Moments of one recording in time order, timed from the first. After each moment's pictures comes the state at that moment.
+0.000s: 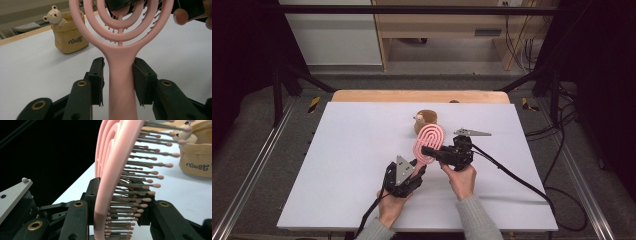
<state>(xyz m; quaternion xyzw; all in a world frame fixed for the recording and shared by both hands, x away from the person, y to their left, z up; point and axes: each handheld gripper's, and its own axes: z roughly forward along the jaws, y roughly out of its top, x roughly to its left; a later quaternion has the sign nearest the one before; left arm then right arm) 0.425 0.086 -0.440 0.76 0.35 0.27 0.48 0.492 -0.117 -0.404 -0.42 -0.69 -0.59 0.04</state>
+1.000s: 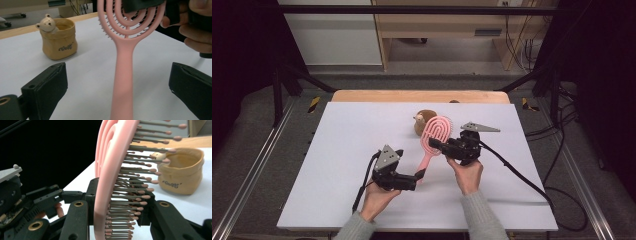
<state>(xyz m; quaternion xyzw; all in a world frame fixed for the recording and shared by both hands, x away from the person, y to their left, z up) 0.442 0.124 -0.408 0.77 0.33 0.17 0.52 0.493 -0.131 -0.382 -0.42 -0.69 -0.59 -0.04</state>
